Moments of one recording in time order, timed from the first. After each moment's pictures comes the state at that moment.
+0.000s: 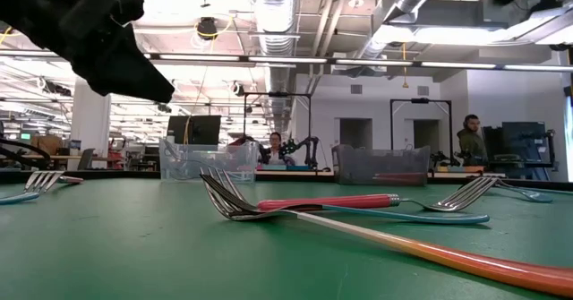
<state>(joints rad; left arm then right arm) -0.48 1.10 0.45 -0.09 -0.80 -0.62 0.74 1.67 1.44 -1.07 0.56 1.30</state>
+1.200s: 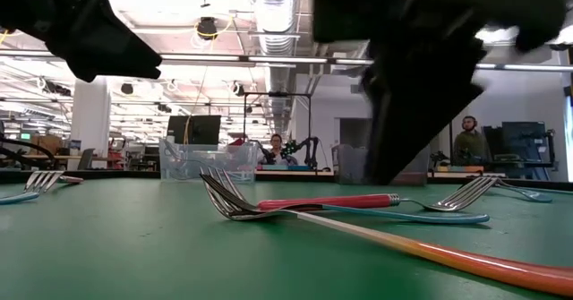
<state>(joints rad) -0.64 1.10 0.45 -0.04 -0.98 -0.68 0.47 2.01 1.43 -0.68 0.23 0.51</state>
